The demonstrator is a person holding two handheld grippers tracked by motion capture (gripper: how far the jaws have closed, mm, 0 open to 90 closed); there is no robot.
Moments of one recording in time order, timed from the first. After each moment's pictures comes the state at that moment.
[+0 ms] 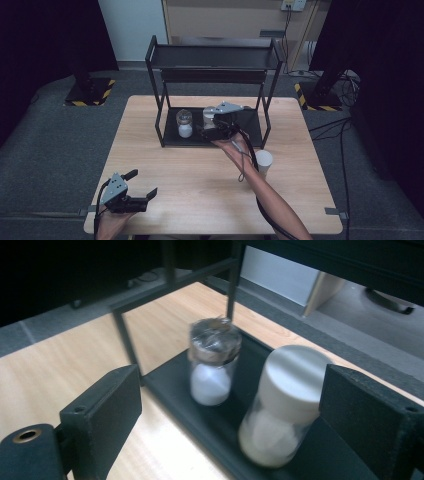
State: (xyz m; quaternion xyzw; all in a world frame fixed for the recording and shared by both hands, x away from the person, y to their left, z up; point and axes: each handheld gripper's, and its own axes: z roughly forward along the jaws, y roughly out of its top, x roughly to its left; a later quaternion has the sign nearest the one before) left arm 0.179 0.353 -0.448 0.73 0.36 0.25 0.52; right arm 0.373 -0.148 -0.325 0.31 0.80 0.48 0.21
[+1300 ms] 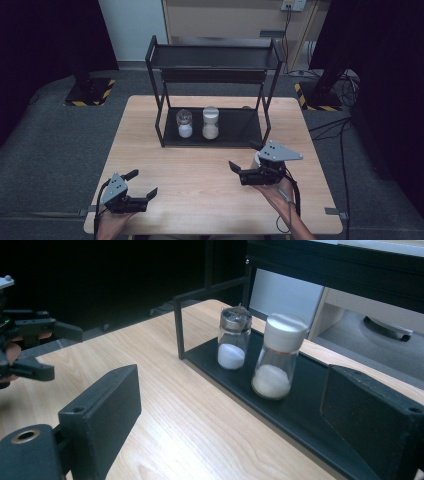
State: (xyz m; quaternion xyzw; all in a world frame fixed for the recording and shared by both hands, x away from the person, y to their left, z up) left arm 0.179 0.354 -0.448 0.73 0.36 0.25 0.52; right arm 0.241 -0.263 -0.336 0.28 0.76 0.54 0.22
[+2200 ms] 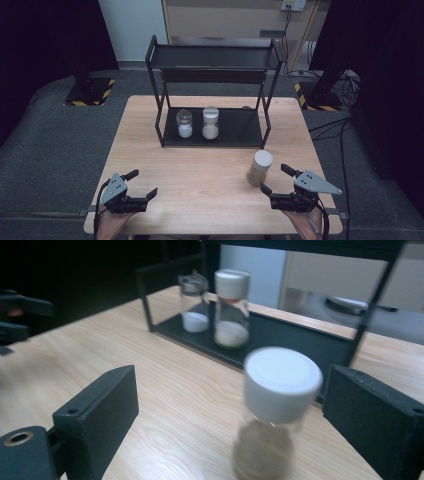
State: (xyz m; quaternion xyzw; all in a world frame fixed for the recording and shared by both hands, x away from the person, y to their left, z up) left arm 0.179 0.355 -0.449 0.73 0.35 0.25 0.53; right arm 0.178 -0.326 -0.385 0.35 0.72 0.54 0.25
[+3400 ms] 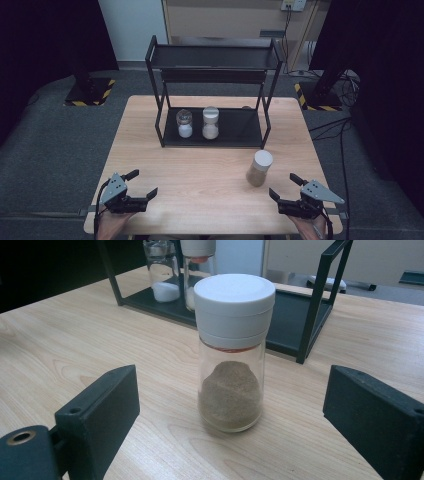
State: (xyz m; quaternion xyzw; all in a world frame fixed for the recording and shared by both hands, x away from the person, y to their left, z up) left arm 0.181 0.356 -0.449 0.73 0.35 0.24 0.53; right arm 0.175 -0.347 -0.430 0.39 0.72 0.53 0.25
